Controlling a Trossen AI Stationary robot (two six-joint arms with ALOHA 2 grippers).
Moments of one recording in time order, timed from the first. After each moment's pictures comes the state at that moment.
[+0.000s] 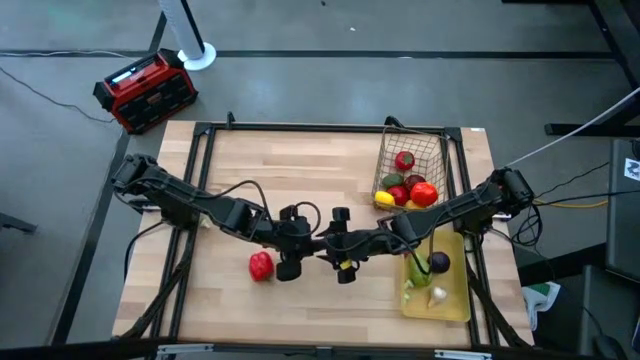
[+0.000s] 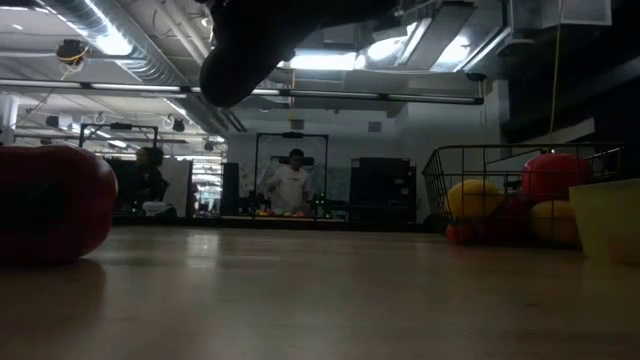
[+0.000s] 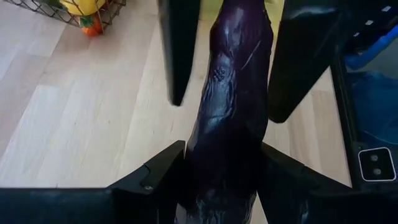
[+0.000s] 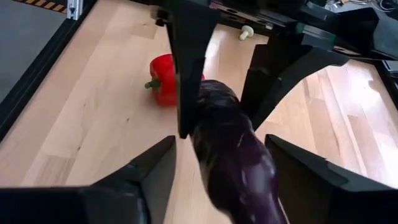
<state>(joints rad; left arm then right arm) -0.32 1.56 1.21 -0.47 -0.22 -0.41 0.37 1.71 1.36 -0.30 0.32 -0.01</state>
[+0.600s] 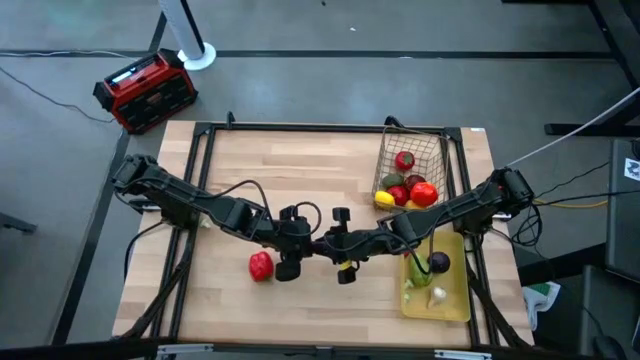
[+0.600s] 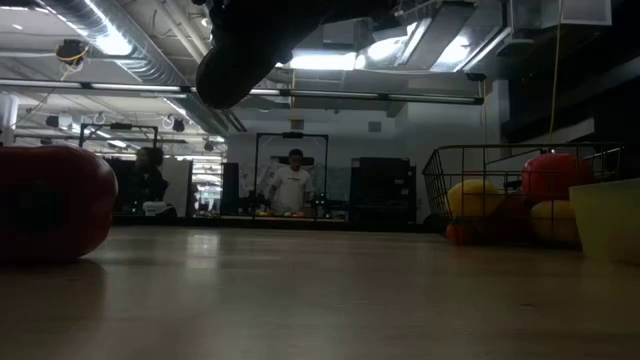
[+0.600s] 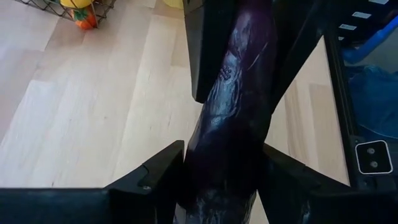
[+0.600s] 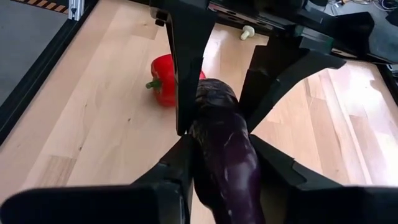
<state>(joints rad) -0.32 1.56 1.21 -0.48 -0.19 -0.41 0.37 1.71 1.36 -0.30 0.32 -0.01</state>
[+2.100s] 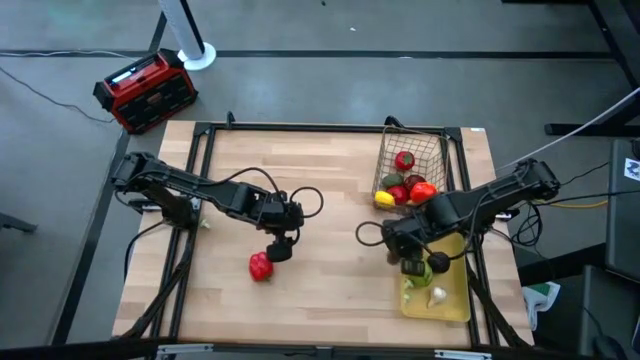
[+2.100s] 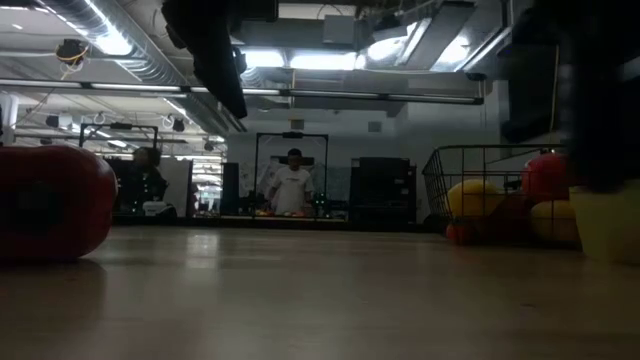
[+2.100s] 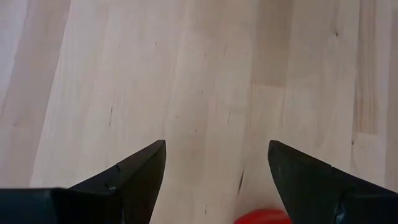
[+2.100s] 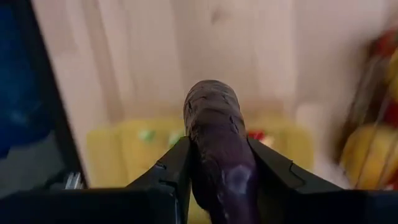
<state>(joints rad) -0.19 1.54 1.21 -0.77 -0.10 -0.34 0.39 1.46 1.36 -1.28 -0.09 0.51</state>
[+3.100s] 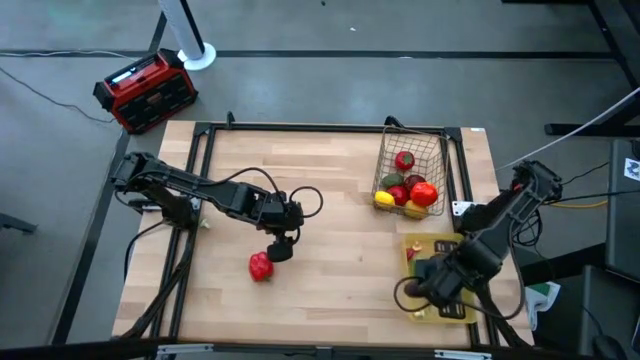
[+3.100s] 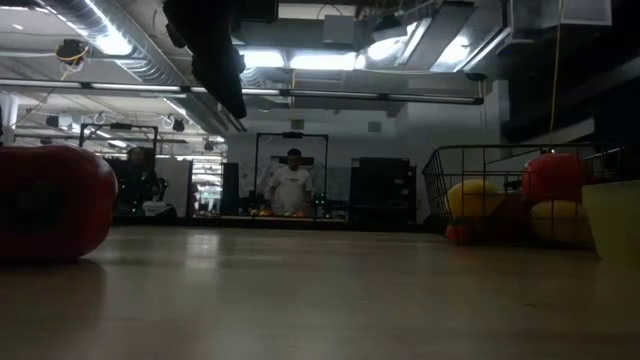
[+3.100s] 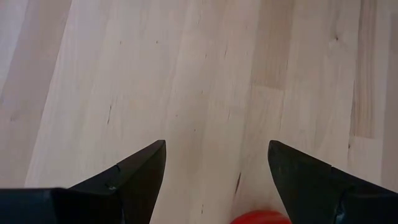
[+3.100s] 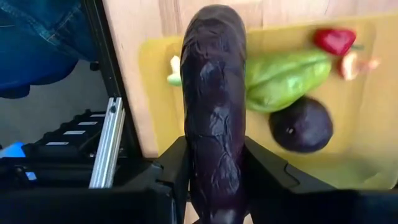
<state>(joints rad) -0.19 1.54 1.21 -0.77 -0.10 -0.37 0.79 1.46 1.36 -1.34 -0.20 0.89</state>
